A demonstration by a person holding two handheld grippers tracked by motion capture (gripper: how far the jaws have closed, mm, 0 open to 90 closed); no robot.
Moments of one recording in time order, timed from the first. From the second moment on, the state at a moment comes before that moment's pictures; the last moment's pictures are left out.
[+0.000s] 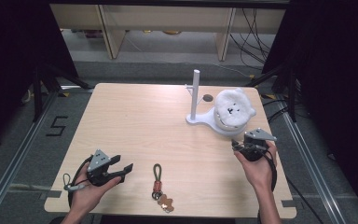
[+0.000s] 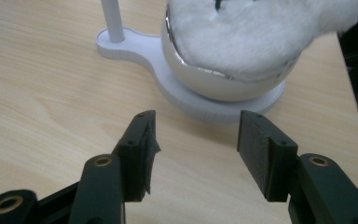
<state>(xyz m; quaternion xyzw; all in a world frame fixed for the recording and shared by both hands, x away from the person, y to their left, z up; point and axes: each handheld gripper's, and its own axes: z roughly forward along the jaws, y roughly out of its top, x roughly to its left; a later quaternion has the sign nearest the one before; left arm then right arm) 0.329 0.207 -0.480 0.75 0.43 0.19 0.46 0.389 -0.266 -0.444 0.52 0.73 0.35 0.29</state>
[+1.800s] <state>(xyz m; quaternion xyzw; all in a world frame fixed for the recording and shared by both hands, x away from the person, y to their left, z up) 0.357 0.102 -0.470 0.86 0.46 -0.06 0.21 0.383 -0.271 -0.473 0.55 0.73 0.33 0.22</state>
